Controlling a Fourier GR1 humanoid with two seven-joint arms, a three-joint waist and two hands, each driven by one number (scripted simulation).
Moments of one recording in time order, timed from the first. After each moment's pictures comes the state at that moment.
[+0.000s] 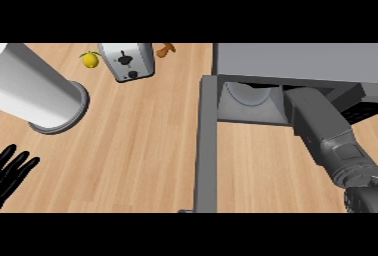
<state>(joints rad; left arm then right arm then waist) 0.19 0.07 0.52 -1.99 0.73 -0.92 0.37 -1.09 -0.24 -0.34 -0.08 0.17 -0.26 -0.66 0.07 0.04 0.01</state>
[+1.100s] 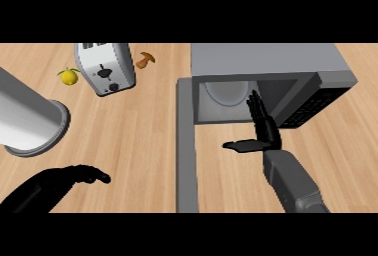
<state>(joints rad) 0.12 0.00 0.26 -1.87 0.33 -0.99 0.21 -0.67 -0.03 -0.32 -0.26 0.09 0.09 -0.86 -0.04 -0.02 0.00</state>
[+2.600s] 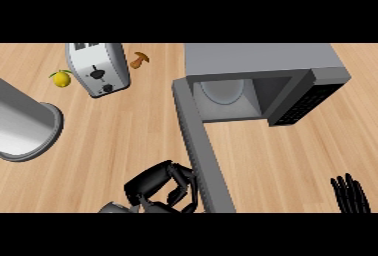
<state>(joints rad) -0.07 0.00 -0.39 -1.46 -0.22 -0.52 -0.22 0.34 -0.20 -0.17 -1.28 -0.12 0.37 -0.82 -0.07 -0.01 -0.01</state>
